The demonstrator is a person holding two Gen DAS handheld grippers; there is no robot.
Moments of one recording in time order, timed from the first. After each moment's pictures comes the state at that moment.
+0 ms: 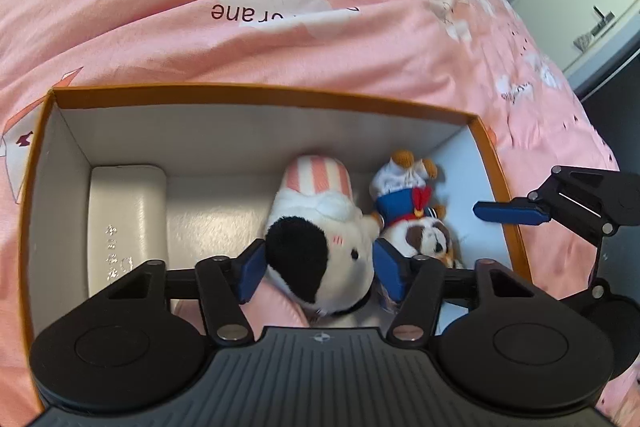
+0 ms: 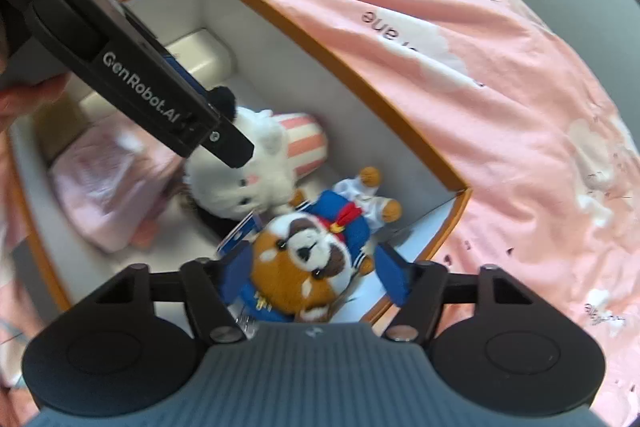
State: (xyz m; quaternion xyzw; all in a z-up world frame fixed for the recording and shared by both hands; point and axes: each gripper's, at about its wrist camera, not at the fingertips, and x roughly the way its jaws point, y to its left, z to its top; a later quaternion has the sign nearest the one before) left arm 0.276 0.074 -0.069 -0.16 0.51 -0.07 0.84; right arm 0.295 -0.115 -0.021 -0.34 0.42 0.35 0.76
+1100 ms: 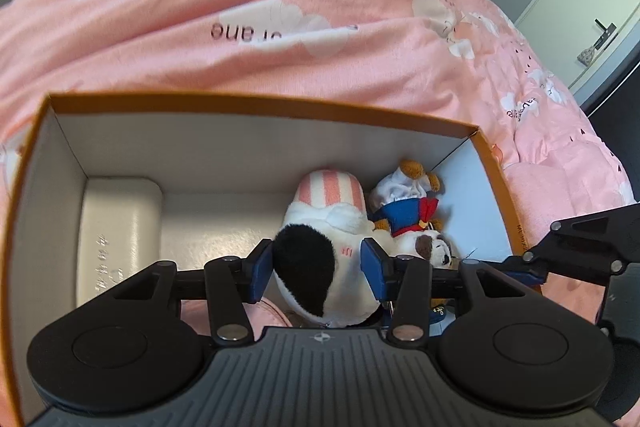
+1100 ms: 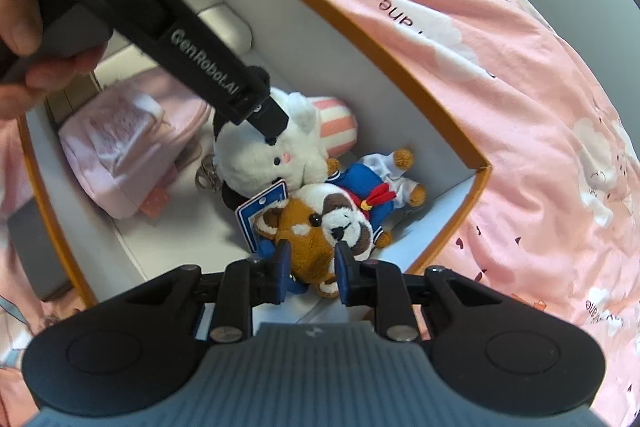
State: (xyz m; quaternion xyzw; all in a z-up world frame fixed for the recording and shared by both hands) left arm 0.269 0.060 -0.072 -0.15 0.47 -0.05 0.87; right arm 0.276 -0.116 -0.034 -0.35 0.42 0.34 0.77
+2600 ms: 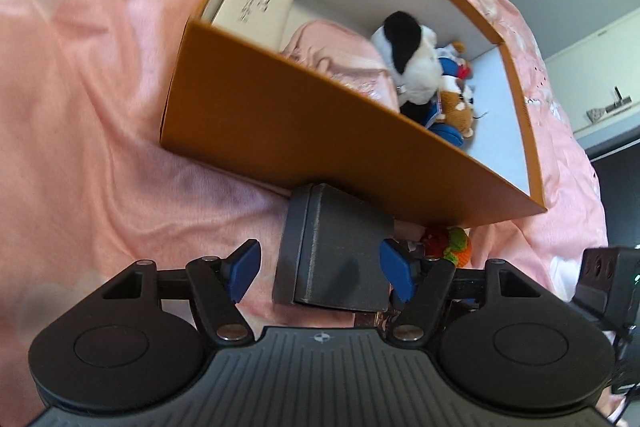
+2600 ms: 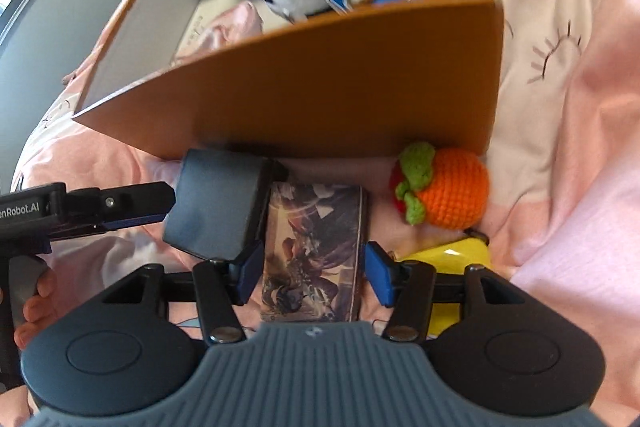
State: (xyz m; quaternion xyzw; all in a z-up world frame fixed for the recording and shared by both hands) left arm 0.104 0.099 -0.122 -0.33 0.51 -0.01 0.80; right arm 0.172 -0.172 -0.110 0.09 0.59 0.27 0.76
